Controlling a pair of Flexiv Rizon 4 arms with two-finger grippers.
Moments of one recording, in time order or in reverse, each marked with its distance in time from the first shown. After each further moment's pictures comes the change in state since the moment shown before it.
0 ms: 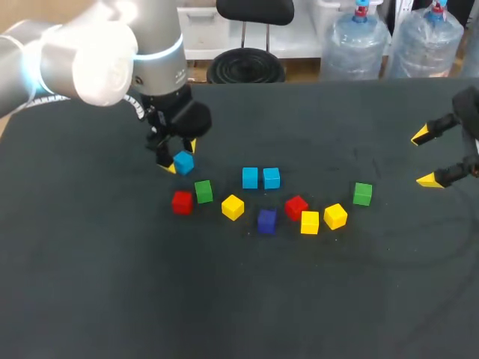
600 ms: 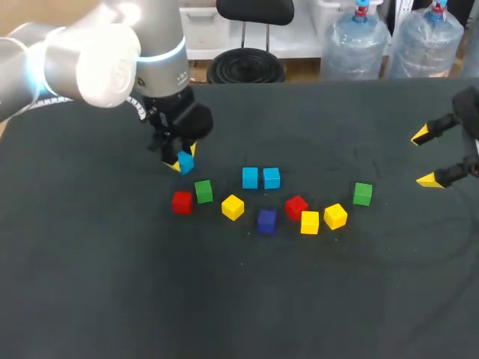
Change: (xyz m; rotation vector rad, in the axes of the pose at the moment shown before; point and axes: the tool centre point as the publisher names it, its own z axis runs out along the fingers) left arm -0.002 0.004 0.004 0.001 -0.003 0.032; right arm 0.000 0.000 0.000 0.000 0.000 0.000
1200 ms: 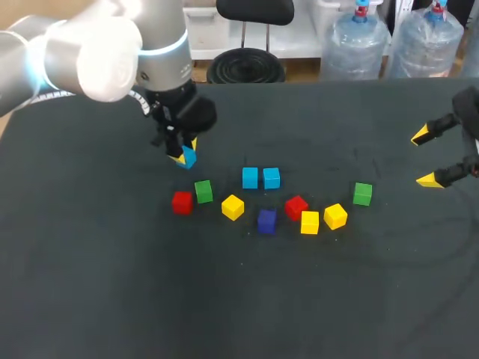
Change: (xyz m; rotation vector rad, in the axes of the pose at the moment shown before) left arm -0.007 0.007 -0.016 -0.023 -0.001 -0.068; right arm 0.000 0.000 0.000 0.000 0.000 0.000
